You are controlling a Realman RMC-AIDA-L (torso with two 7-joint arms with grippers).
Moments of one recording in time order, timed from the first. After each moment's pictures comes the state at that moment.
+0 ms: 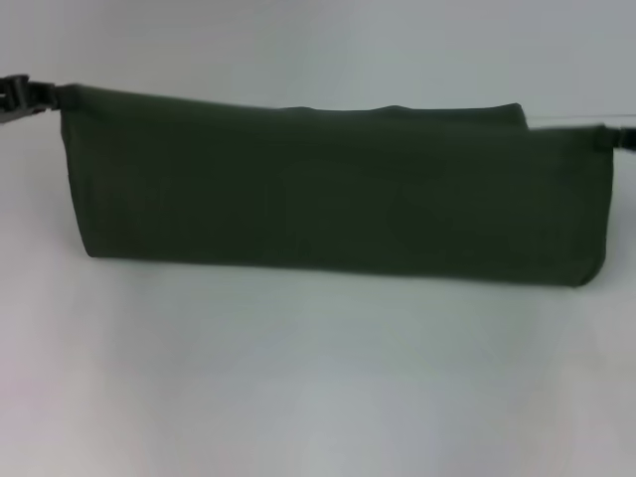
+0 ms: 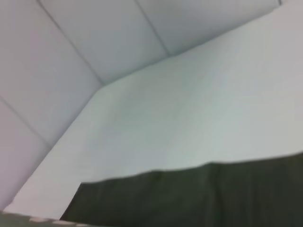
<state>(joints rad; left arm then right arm) -0.77 -1.87 0.29 0.70 2.33 1.41 -2.15 0.63 1.95 -0.32 -0.74 -2.23 -1.39 2.05</state>
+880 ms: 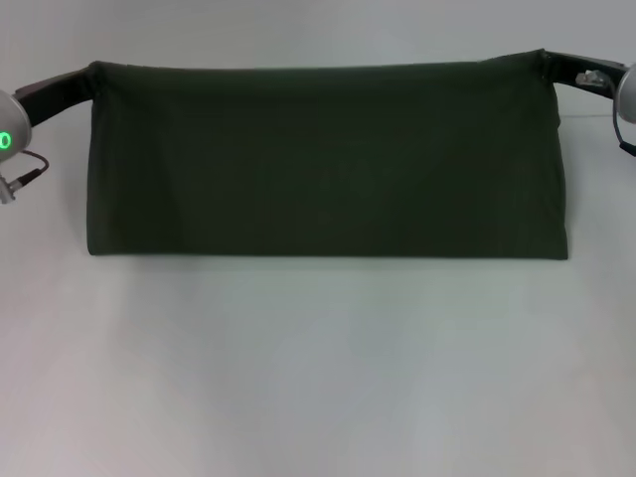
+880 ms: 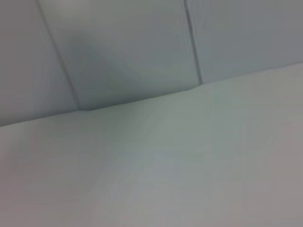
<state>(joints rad) -0.85 -2.06 0.32 0.46 1.98 0.66 -1.65 0.85 2.07 -0.54 -0.53 -2.07 -0.55 1.87</state>
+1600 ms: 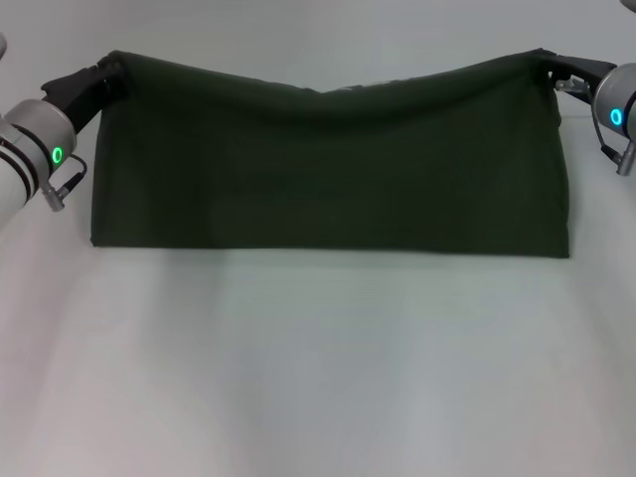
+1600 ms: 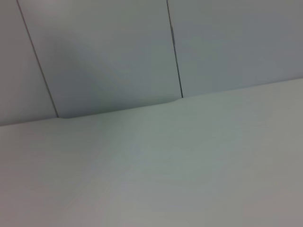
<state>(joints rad) -0.87 -2.12 0.31 0.31 1.43 0.58 -1.02 0.88 2.09 -0.62 -0.41 -1.71 -0.34 1.51</state>
